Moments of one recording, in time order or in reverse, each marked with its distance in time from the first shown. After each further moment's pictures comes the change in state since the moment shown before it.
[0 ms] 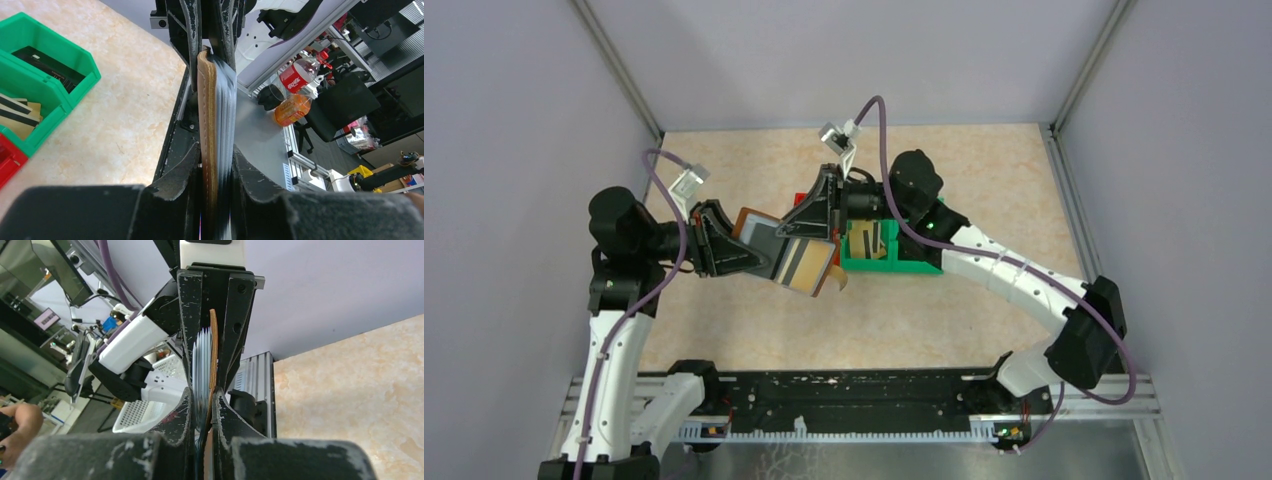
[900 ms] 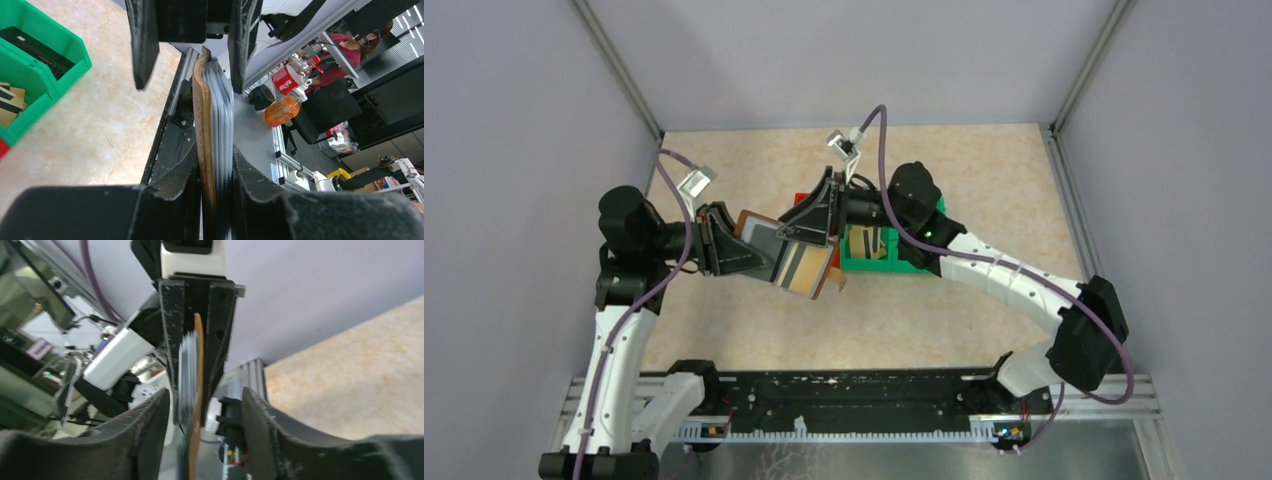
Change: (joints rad) left arm 0.001 0.012 -0.041 0.007 0.005 -0.039; right arm -0.001 0.011 -0.093 0.119 0.097 0.069
